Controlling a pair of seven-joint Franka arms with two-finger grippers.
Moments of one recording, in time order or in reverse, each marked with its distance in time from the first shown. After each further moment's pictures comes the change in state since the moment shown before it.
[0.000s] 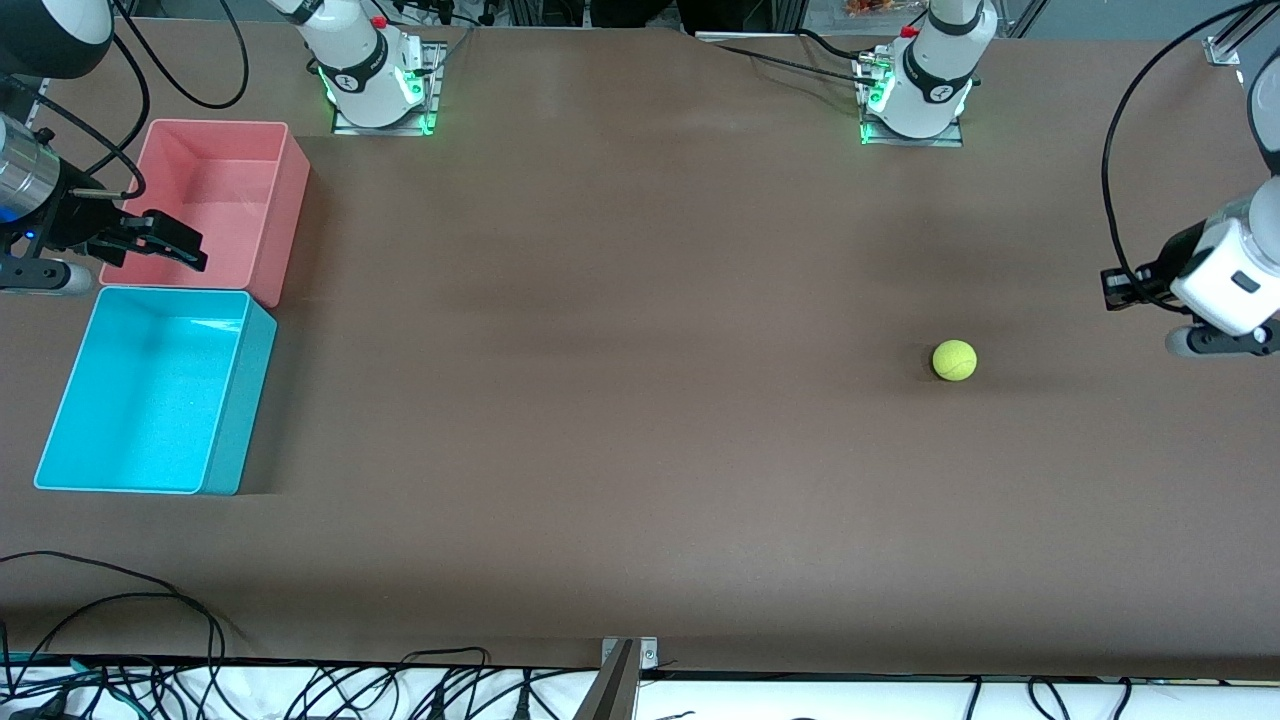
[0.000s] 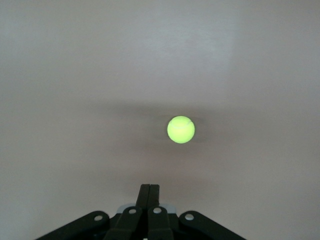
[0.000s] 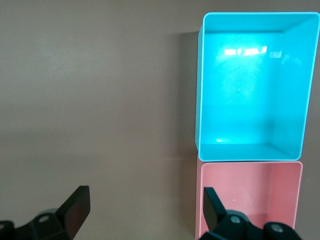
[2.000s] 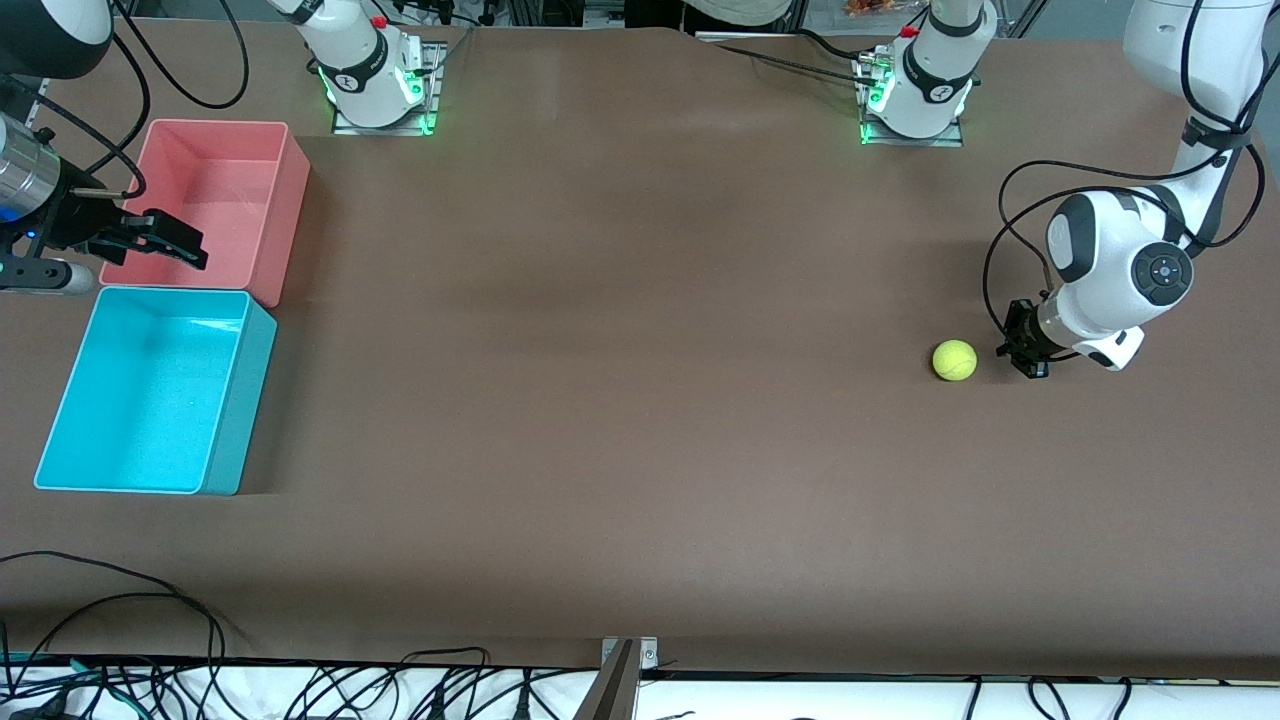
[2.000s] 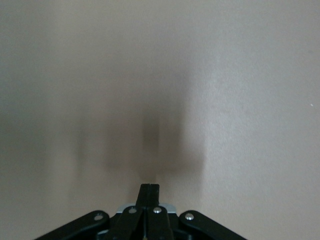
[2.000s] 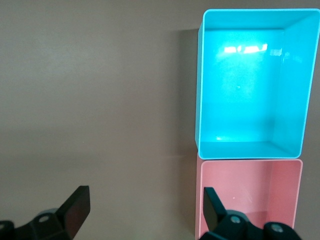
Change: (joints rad) left arm 0.115 0.188 0.001 -0.660 -0.012 0.936 -1.475; right arm 0.000 0.000 -0.001 0.000 0.000 -0.009 0.000
